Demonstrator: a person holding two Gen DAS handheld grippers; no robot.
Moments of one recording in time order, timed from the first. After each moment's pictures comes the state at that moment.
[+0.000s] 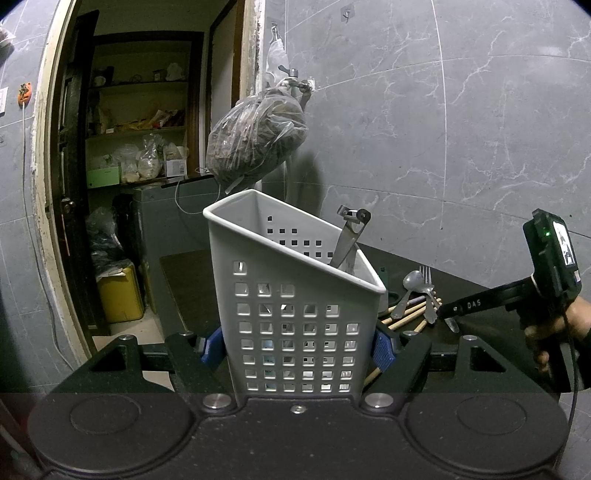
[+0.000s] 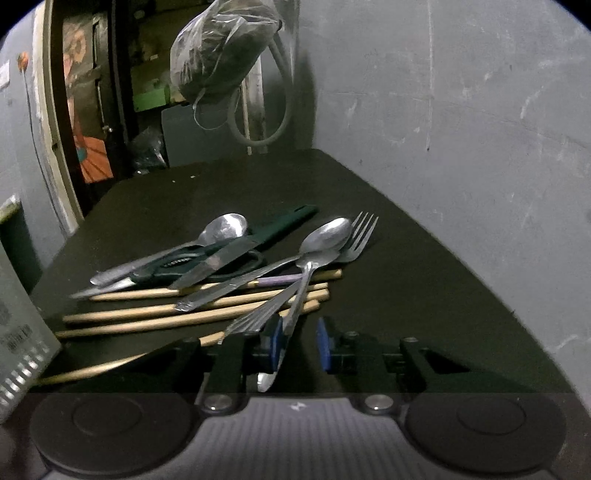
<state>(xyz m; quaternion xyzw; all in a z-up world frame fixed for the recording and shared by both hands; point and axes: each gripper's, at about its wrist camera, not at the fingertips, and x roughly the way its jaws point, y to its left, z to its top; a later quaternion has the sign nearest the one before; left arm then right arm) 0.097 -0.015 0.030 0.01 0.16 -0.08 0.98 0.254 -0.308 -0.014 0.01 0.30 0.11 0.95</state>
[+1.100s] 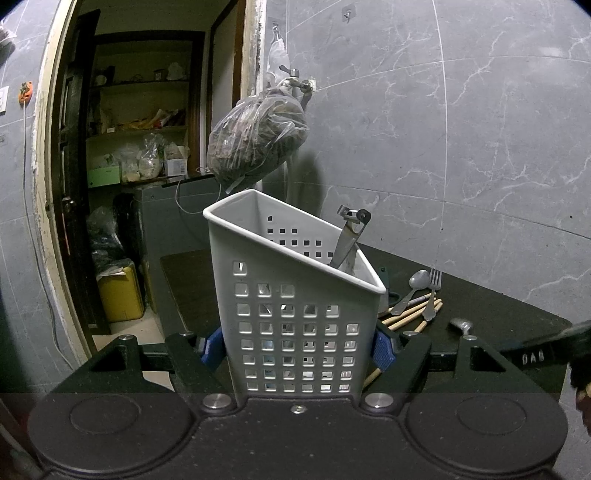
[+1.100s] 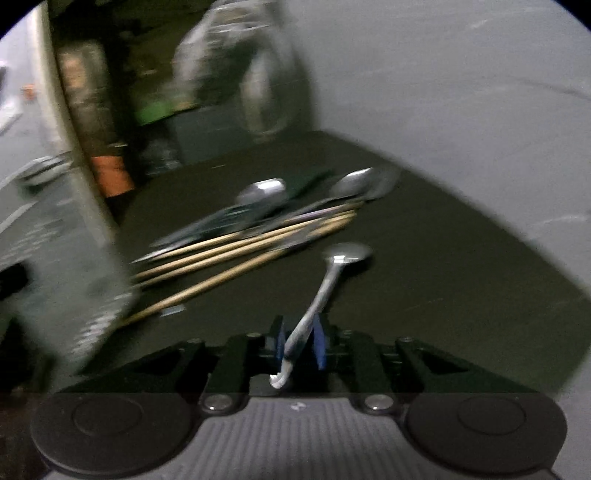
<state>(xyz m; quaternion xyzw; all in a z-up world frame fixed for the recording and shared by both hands) 0.097 -0.015 0.031 0.01 0.16 -0.08 0.98 0.162 -0.309 -0.018 0.08 0.32 0.14 0.93</state>
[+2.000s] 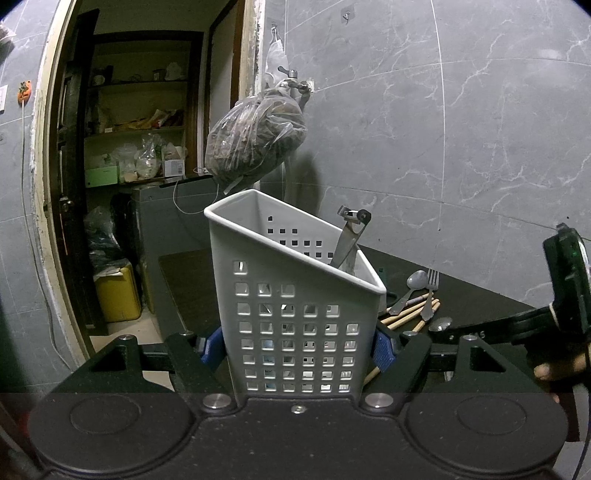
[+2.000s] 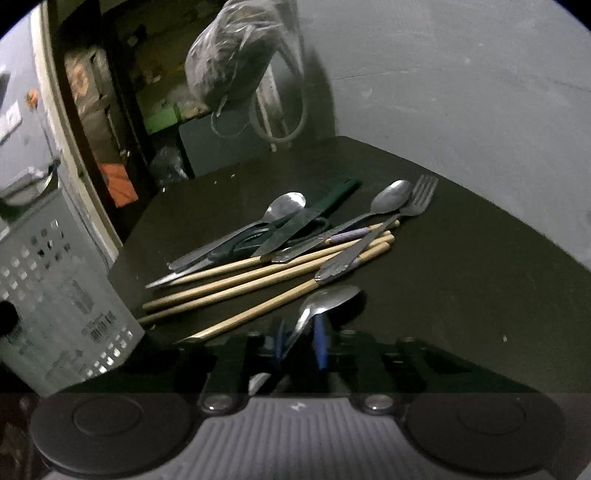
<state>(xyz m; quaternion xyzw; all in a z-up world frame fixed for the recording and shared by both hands) 0.098 -0.013 0.030 0.01 0.16 -0.08 0.98 0.201 -0.281 -0.018 0.07 0.30 0.13 0.94</state>
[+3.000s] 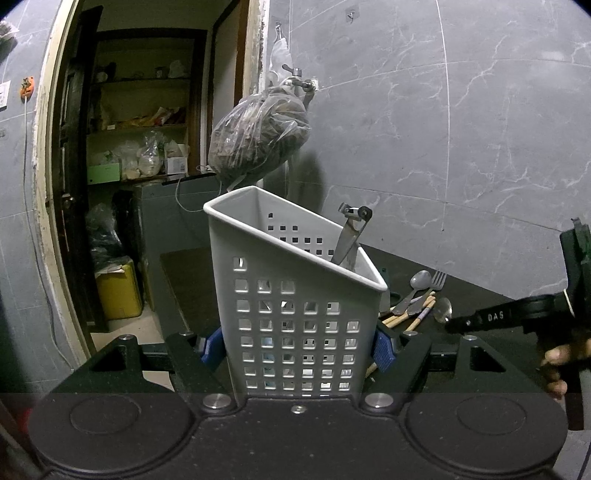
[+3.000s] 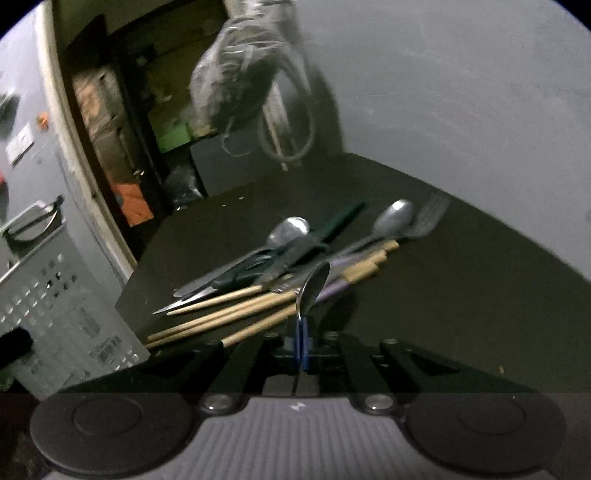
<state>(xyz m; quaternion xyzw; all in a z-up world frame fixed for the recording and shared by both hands) 0.098 -0.012 0.030 0.01 0.16 -0.08 0.98 0.211 -0.310 -0.012 0.11 0.29 0.16 0.94</state>
